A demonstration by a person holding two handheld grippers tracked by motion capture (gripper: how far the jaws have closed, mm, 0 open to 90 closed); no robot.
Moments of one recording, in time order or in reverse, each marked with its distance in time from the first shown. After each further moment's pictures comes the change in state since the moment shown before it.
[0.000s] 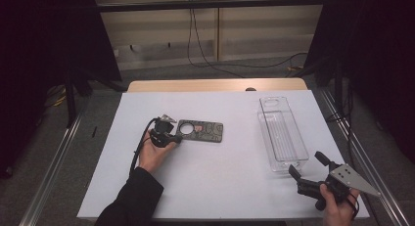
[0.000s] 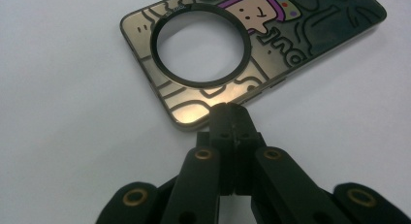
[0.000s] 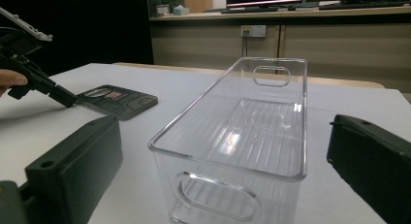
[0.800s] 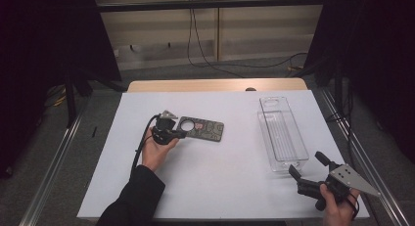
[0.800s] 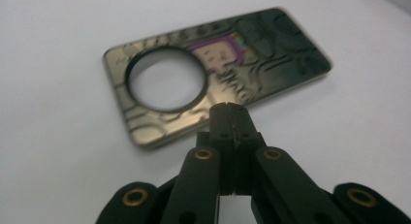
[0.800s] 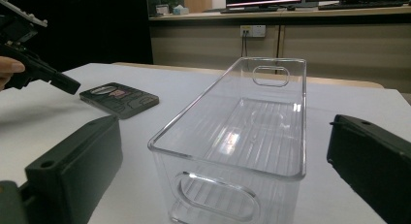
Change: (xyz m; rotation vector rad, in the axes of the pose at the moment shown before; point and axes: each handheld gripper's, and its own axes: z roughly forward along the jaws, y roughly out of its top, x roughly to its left) left arm -0.019 0.016 -0.007 -0.131 -0.043 0.019; right arm 0.000 0.000 0.000 0.000 0.000 -0.001
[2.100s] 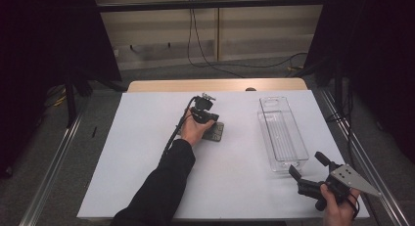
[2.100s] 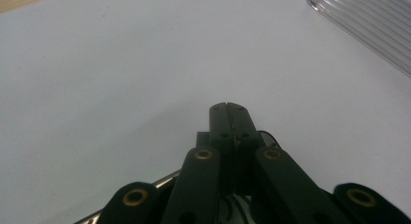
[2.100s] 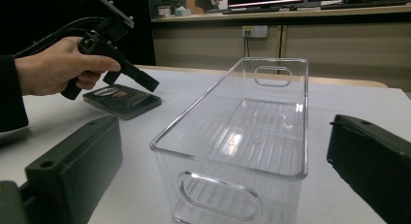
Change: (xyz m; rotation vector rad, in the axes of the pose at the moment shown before) left arm -0.017 0.079 0.105 0.059 0.001 -0.003; right arm -0.001 0.000 -0.001 -0.005 0.010 0.012
